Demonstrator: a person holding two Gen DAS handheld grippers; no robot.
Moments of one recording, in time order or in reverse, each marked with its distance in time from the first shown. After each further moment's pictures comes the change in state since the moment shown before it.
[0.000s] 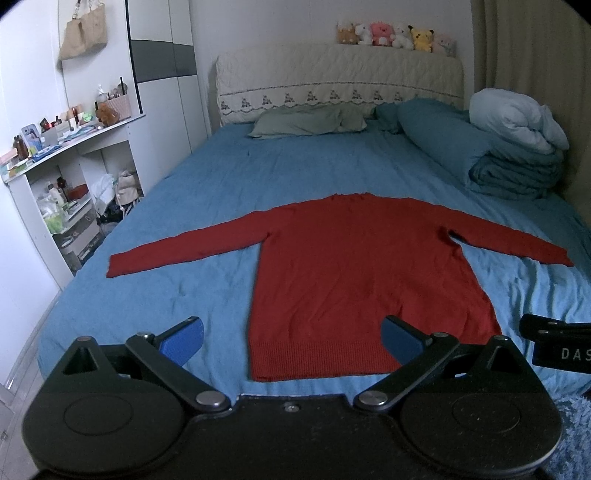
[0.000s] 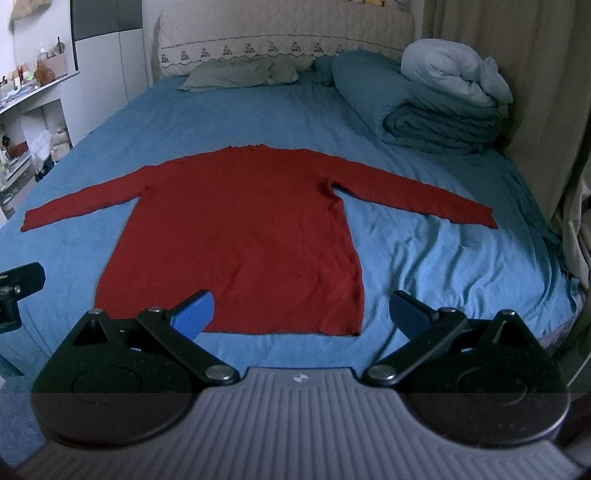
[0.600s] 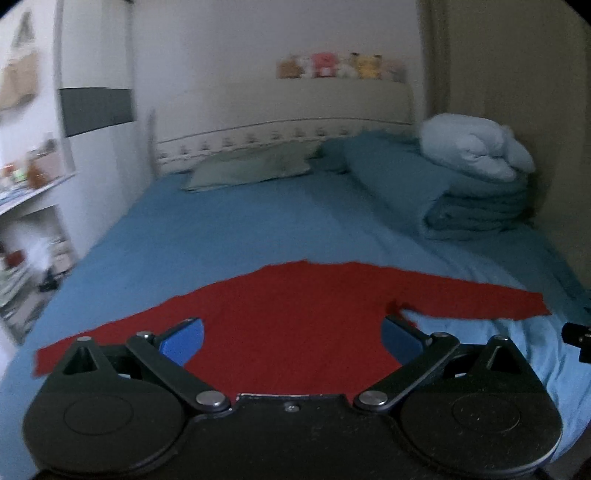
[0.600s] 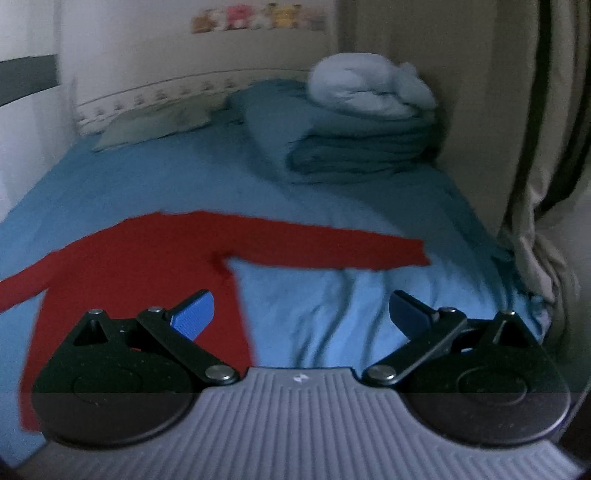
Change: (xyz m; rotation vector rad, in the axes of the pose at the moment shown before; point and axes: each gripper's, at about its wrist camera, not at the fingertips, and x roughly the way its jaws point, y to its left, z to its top) left arm 0.108 -0.100 0.121 0.092 -0.128 -0.172; right arm 0.080 -0.150 0.089 0.181 -0.103 -0.188
